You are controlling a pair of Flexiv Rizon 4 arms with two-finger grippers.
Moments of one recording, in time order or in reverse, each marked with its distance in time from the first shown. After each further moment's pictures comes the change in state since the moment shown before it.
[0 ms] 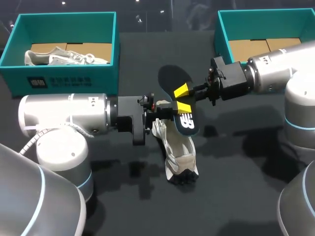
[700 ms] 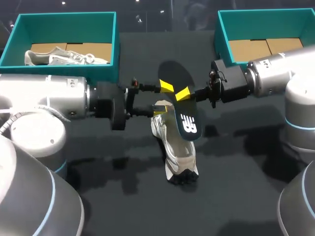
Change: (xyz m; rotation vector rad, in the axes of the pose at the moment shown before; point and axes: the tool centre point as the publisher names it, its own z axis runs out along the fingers) left arm -0.006 0.035 -0.057 -0.050 0.172 -0.045; right arm -0.008 -0.003 -0.002 0.013 0.035 0.004
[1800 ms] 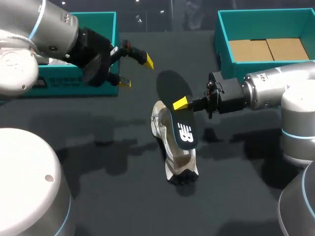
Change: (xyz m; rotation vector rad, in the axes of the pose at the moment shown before) left arm -0.010 0.072 -0.058 0.007 0.539 0.119; right arm -0.016 -0.012 0.012 -0.016 0.051 0.037
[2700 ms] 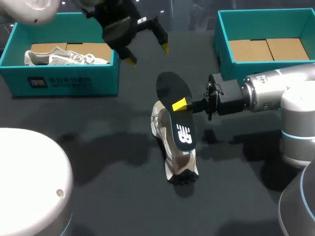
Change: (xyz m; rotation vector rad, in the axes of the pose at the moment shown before) left arm -0.051 0.028 0.000 0.121 0.330 0.045; right arm 0.000 -0.002 0.002 -0.011 -0.001 0.004
